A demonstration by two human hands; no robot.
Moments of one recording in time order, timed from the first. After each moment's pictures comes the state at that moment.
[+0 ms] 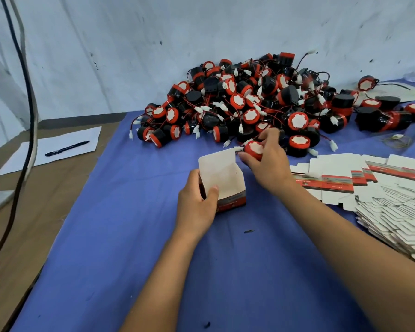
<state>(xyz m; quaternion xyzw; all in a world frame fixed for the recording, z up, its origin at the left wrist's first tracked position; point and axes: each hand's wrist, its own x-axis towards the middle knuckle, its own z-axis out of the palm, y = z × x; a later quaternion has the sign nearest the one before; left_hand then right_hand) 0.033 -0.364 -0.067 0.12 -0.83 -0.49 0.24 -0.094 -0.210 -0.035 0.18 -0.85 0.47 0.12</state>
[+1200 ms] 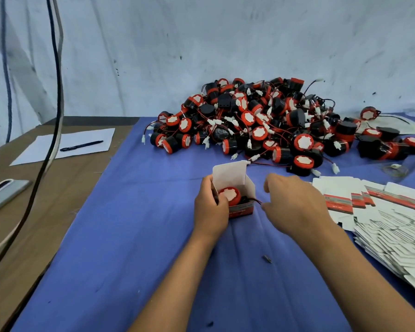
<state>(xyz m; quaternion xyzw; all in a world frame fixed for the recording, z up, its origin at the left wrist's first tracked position) 0.030 -0.341 -0.057 0.16 -0.76 -0.57 0.27 0.012 -0.184 0.027 0.19 -0.98 0.05 0.06</state>
